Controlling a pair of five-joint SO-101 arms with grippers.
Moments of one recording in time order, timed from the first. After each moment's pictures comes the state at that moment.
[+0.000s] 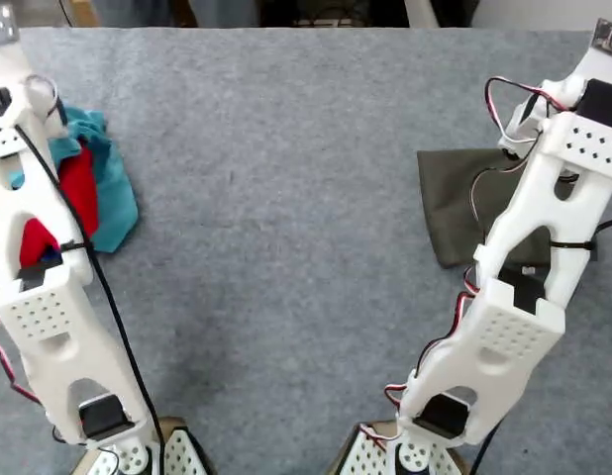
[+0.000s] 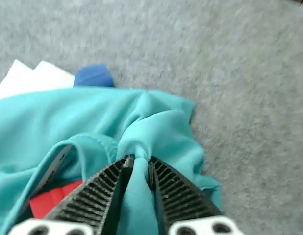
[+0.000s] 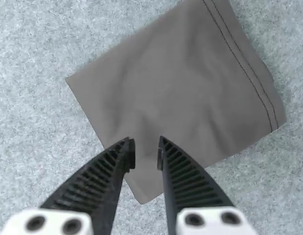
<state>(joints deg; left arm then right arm) -25.8 34.5 -49.1 72.7 -5.0 24.9 28.4 -51.3 100.6 -5.1</state>
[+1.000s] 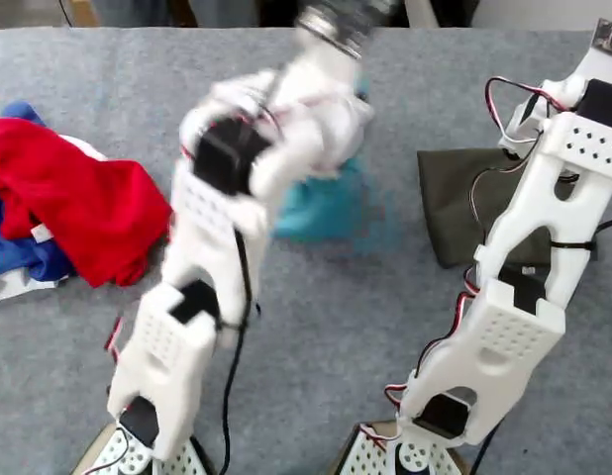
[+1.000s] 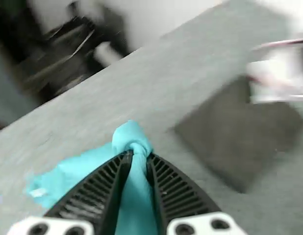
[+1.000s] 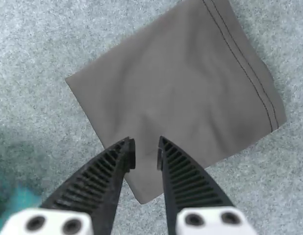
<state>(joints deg) 33.4 29.8 -92.9 100.5 -5.2 24.9 28.4 -51.3 100.6 -5.2</state>
